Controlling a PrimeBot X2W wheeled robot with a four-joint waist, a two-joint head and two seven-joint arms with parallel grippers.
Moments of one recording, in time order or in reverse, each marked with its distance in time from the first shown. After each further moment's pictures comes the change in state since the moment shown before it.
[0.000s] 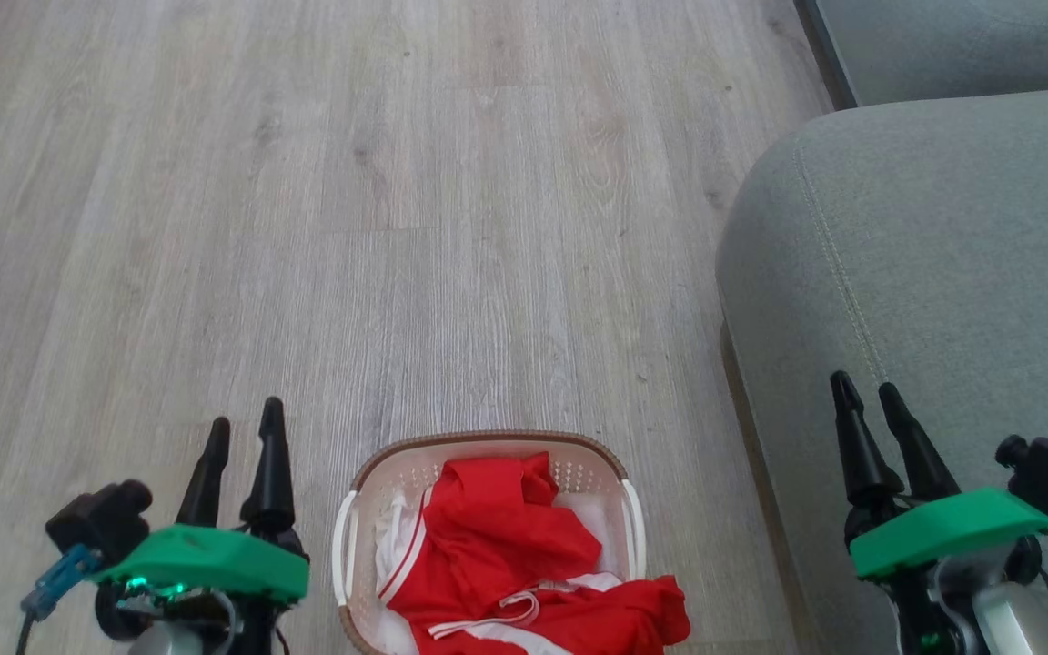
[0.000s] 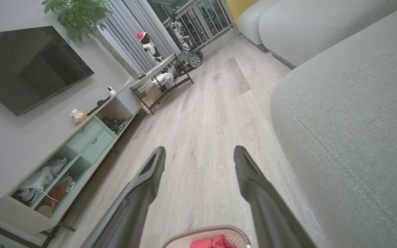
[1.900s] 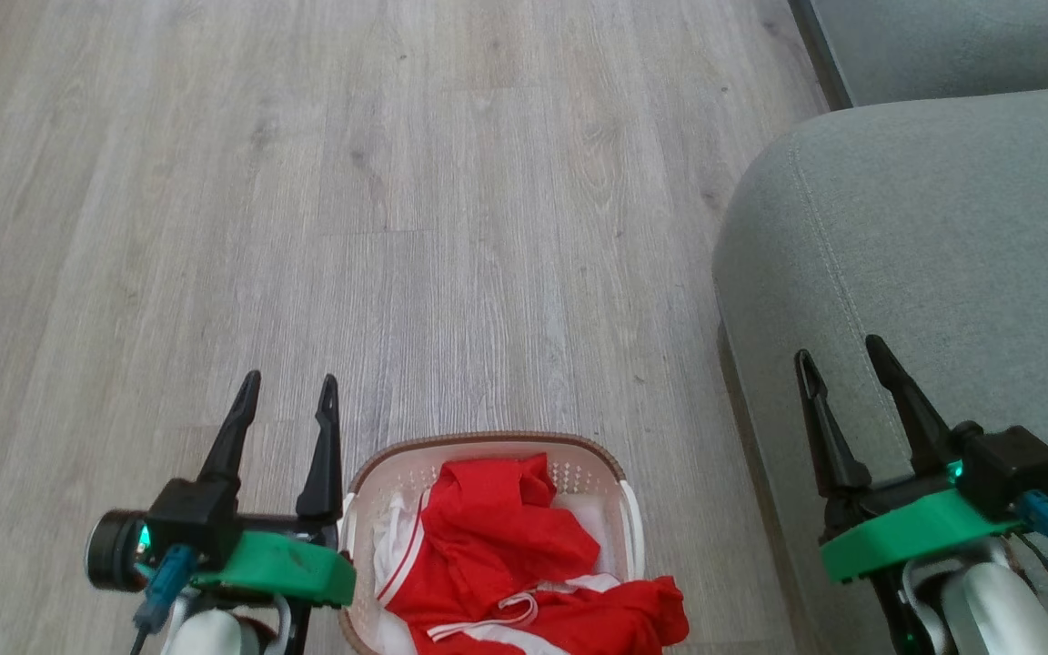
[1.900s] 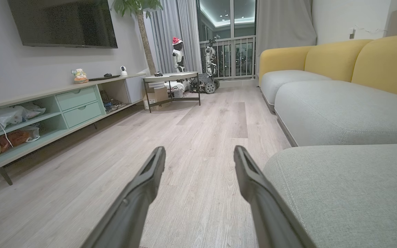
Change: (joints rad) left arm 0.000 0.006 -0.079 -0.083 0.513 0.044 -0.124; right arm -0.021 -0.037 0.062 -0.069 -0.449 0.000 -0.128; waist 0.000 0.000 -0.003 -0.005
